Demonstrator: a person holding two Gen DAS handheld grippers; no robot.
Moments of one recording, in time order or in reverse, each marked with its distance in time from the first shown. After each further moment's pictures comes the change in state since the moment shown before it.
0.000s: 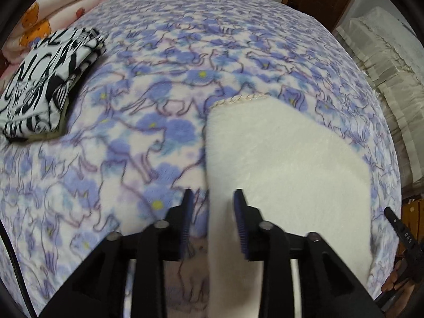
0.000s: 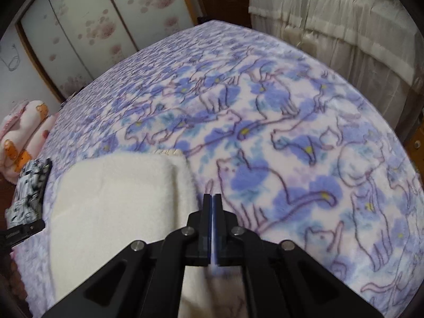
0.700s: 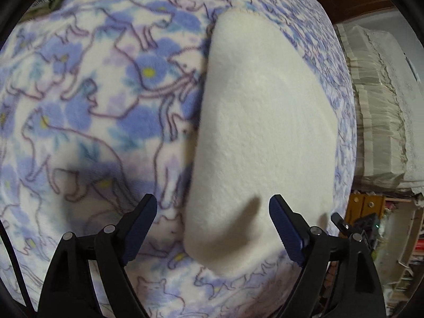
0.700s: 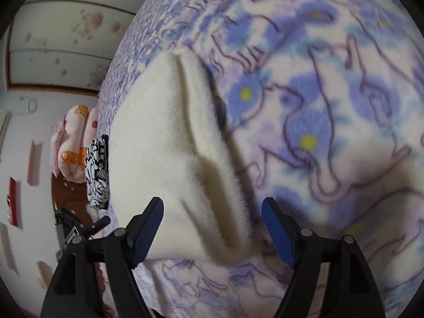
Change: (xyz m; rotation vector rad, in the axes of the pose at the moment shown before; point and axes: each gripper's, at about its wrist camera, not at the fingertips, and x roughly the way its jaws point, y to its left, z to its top) left arm 0.015 0.038 -0.090 -0.187 0.323 -0.322; right arm 0.009 -0.041 -0.093 0.360 0.394 0.404
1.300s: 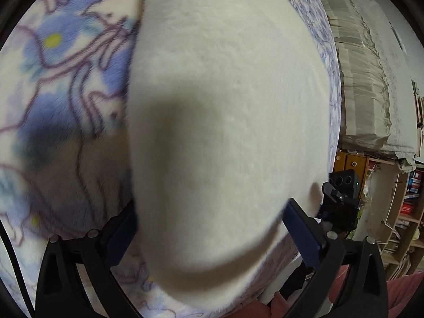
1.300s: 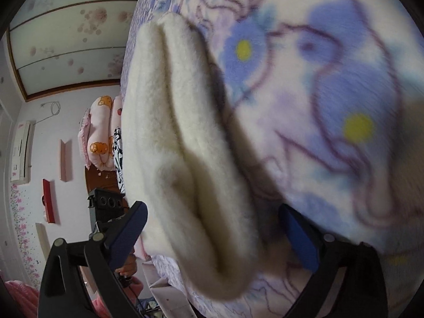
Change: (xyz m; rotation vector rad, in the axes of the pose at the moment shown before) left arm 0.083 -0.025 0.019 0.111 0.236 -0.142; right arm 0.050 -0.027 0.021 0.041 0.187 0.209
